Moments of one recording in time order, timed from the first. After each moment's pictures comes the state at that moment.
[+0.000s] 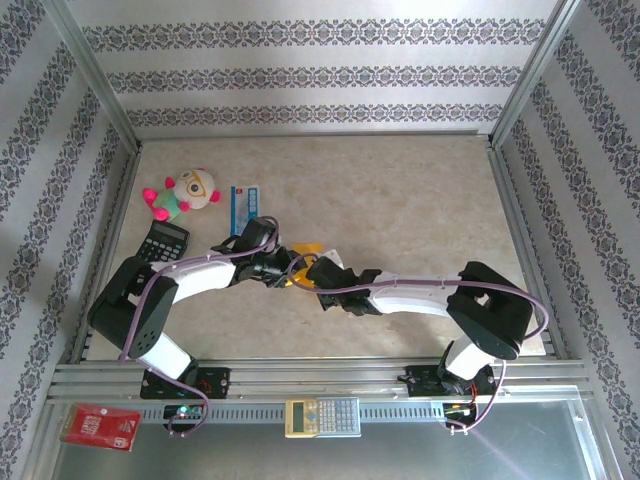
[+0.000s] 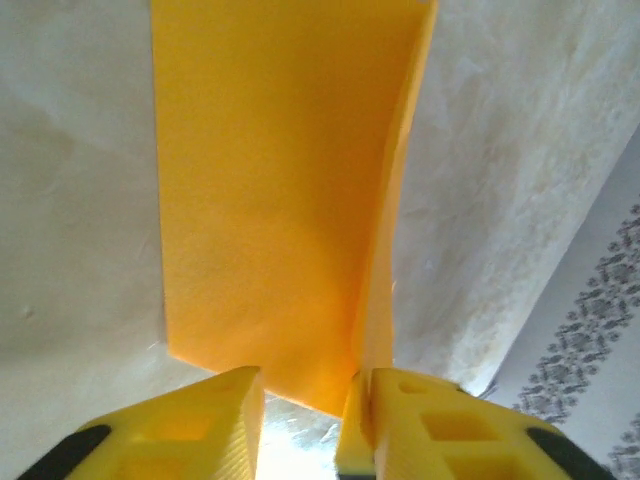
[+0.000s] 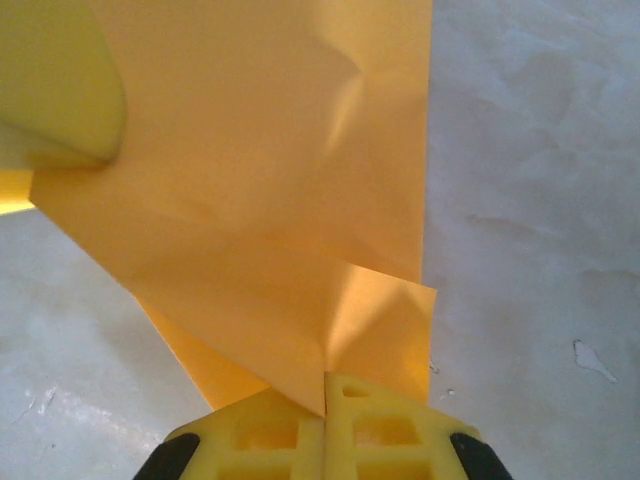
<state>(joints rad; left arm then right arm) -0.52 1.55 0.74 -0.09 0.47 -1.18 1.00 1.60 0.79 -0.25 0.30 0.49</state>
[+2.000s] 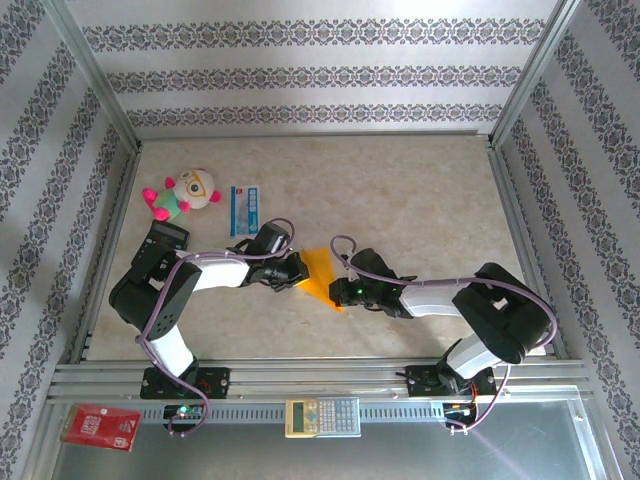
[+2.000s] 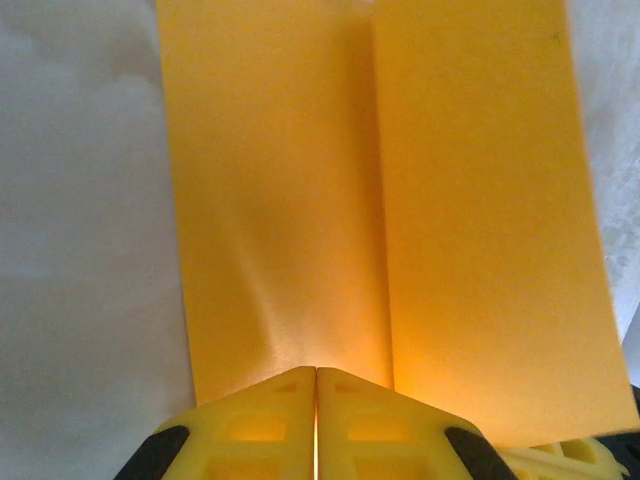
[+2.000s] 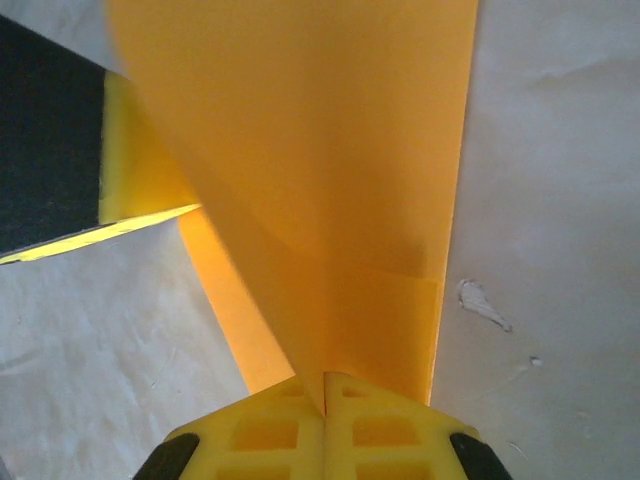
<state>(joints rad) -0.56 1.71 0.75 0.01 0.43 -0.97 0.73 1.54 0.47 0.26 -0.30 0.73</state>
